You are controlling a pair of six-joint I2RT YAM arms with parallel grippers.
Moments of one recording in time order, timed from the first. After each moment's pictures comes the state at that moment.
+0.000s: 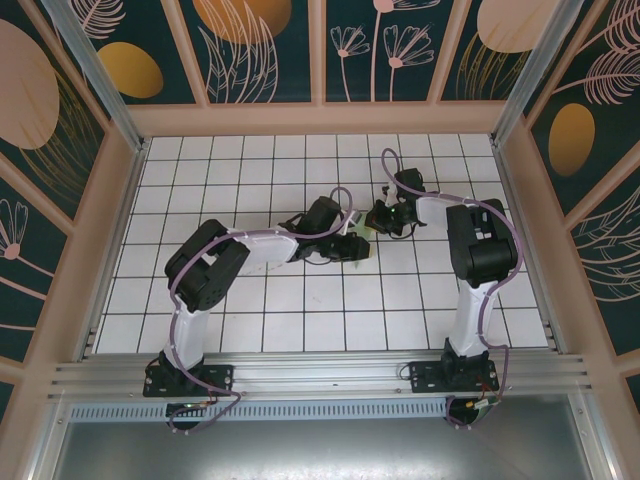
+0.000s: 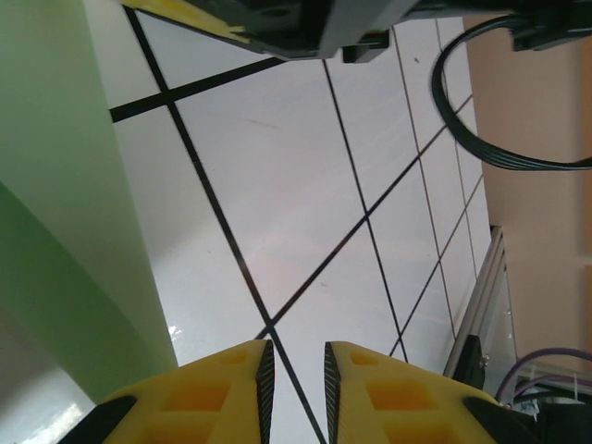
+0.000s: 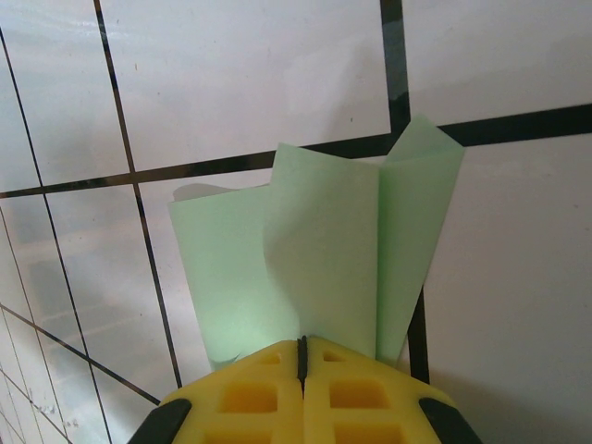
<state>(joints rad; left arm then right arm) -0.77 2.05 1.22 0.11 0.61 -0.77 0.24 2.01 1.19 -0.28 -0.53 0.52</state>
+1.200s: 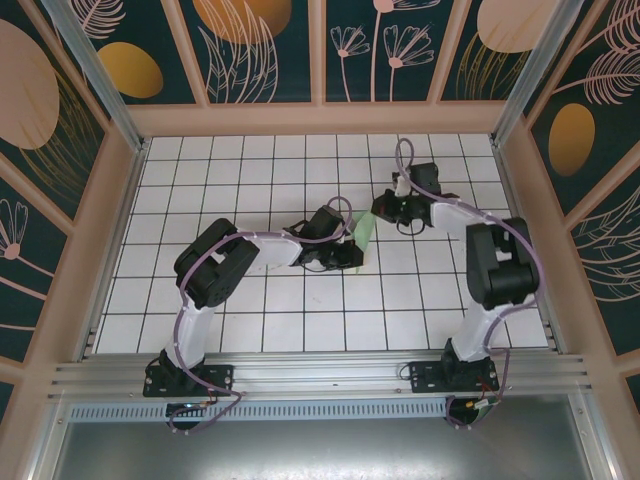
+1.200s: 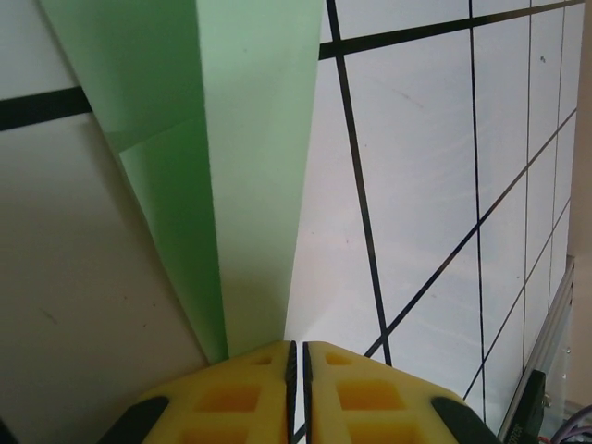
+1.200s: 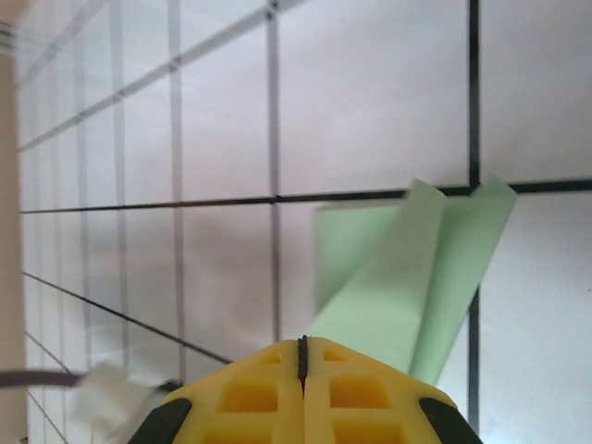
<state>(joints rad) -0.79 2.12 1.21 0.07 0.51 -0.82 0.21 1.76 1.08 -0.17 -0.56 0.51</state>
